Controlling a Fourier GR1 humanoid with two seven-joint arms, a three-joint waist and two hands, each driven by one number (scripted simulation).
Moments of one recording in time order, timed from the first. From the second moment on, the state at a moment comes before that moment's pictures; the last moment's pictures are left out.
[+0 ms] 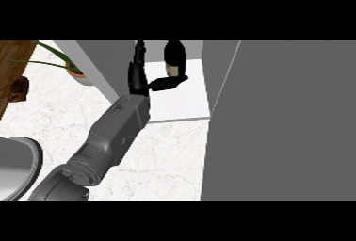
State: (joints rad) left arm -1.11 0.00 0.05 -0.09 0.43 0.48 -0.81; right arm -0.10 -0.01 0.11 -2.45 -0.10 0.15 0.61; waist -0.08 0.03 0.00
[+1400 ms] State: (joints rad) left arm -1.10 0.00 0.04 -0.11 0.44 0.28 -0.85; right arm -0.10 -0.01 0.14 -2.45 -0.10 0.14 0.61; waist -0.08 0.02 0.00
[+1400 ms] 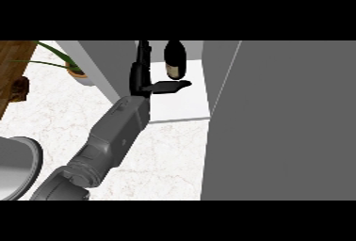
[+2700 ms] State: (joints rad) left arm -0.65 0.00 -0.51 -0.71 0.74 0.47 -0.79; right arm -0.09 -0.02 0.14 -2.46 -0.08 0.09 0.64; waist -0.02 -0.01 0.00
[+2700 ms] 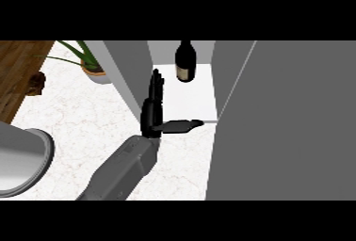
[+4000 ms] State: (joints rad) left arm -0.03 0.23 -0.80 -1.79 0.47 0.78 -0.52; right arm -0.05 -0.04 0.12 -2.47 -0.09 0.13 0.64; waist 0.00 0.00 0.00
